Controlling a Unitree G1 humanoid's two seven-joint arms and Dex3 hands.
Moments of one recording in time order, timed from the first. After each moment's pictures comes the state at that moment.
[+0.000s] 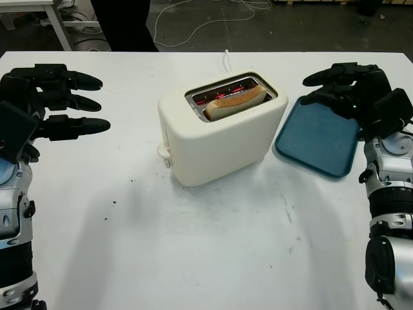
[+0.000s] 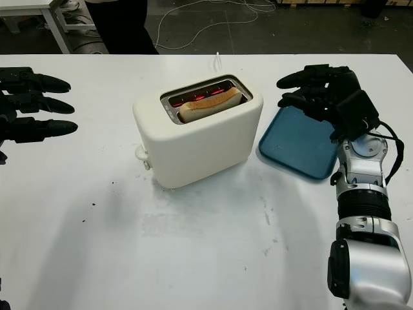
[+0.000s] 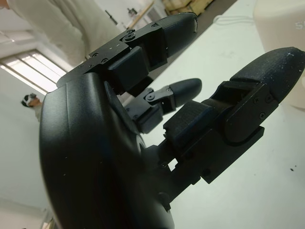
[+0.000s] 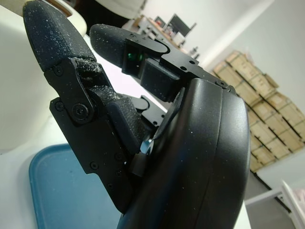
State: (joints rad) left arm -0.31 0.50 0.33 -0.18 -0.11 0.12 -0.24; right arm -0.71 -0.48 -0.23 0.75 0.11 -0.36 0.40
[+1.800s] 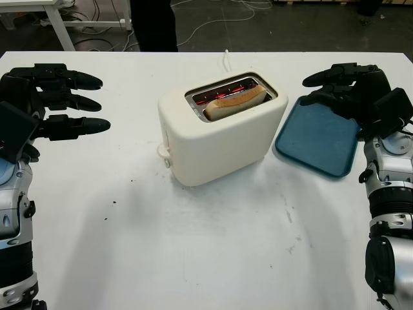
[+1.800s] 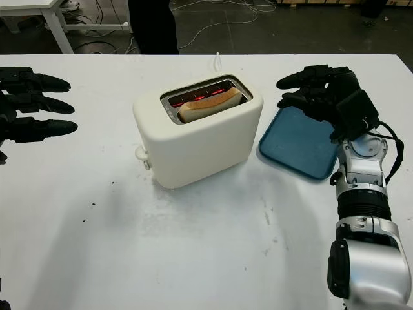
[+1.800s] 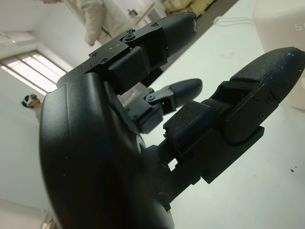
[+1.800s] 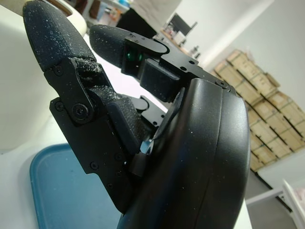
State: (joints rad) left arm -0.31 0.49 0.33 -0.18 -0.11 0.12 -0.23; right arm -0.71 -0.48 -0.23 0.75 0.11 -0.36 0.41
